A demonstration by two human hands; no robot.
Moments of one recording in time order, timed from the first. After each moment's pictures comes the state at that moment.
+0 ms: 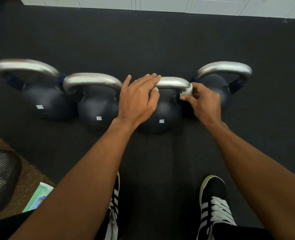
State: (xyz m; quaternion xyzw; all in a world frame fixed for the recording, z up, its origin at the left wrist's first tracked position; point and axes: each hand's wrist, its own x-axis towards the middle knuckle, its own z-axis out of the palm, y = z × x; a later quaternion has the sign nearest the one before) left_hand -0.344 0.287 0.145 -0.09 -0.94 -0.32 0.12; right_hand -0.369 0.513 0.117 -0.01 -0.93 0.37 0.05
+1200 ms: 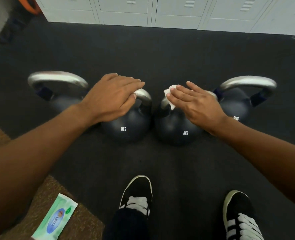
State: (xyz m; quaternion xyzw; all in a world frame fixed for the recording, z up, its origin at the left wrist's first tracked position) left_hand -0.356 0.128 0.200 -0.25 -0.97 -0.06 0.01; right_hand -0.391 0.429 0.141 0.45 -0.86 -0.04 0.25
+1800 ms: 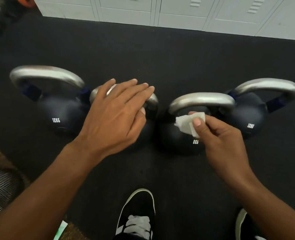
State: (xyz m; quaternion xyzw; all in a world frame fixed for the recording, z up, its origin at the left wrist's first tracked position) left_hand -0.319 0.143 0.171 -0.20 -0.96 -0.14 0.16; right_hand -0.292 0.385 0.165 -0.03 -0.84 0.54 0.01
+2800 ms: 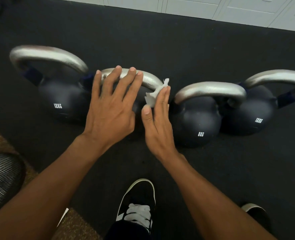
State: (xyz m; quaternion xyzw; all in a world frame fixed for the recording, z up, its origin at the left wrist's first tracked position) left_hand -0.318 0.133 0.123 -0.11 -0.98 0.00 0.18; right_hand -0.313 0.278 0.084 0.09 -0.85 0.52 -0.03
